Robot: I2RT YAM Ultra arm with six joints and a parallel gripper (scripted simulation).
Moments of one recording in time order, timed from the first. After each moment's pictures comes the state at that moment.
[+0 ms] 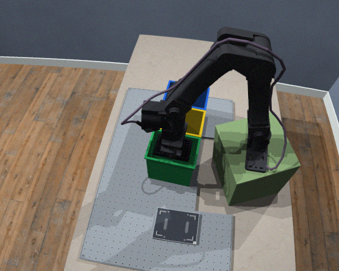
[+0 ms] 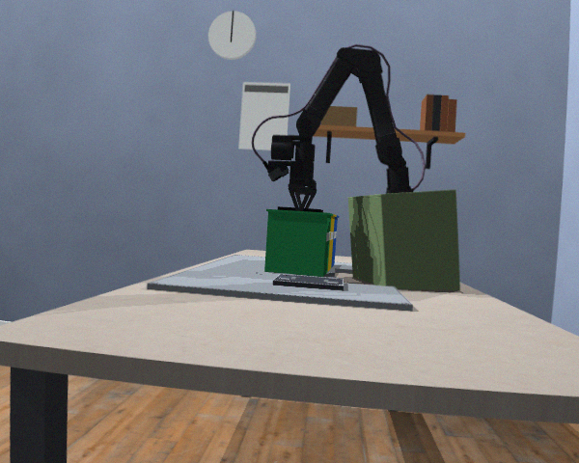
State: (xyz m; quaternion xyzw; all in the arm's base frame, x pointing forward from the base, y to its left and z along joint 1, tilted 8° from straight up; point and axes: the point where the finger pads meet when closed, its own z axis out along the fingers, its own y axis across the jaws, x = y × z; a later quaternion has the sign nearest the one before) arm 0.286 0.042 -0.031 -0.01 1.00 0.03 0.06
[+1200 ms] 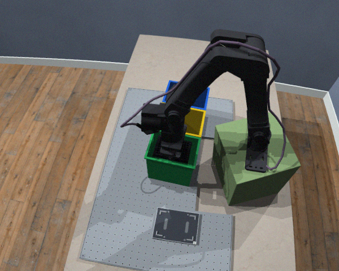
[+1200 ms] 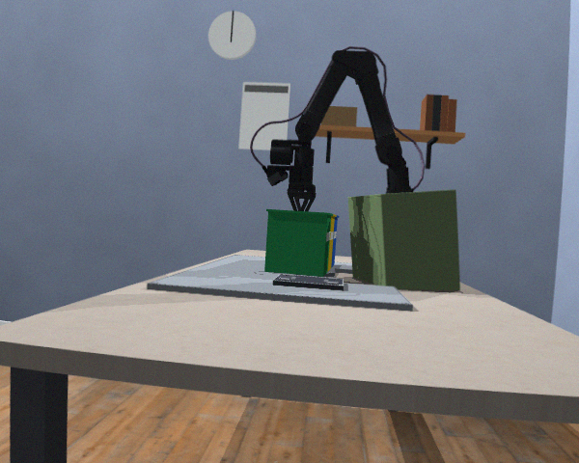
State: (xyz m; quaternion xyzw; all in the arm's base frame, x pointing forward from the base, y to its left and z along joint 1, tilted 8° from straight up) arm 0.289 0.042 -0.044 -0.01 1.00 0.03 0.06
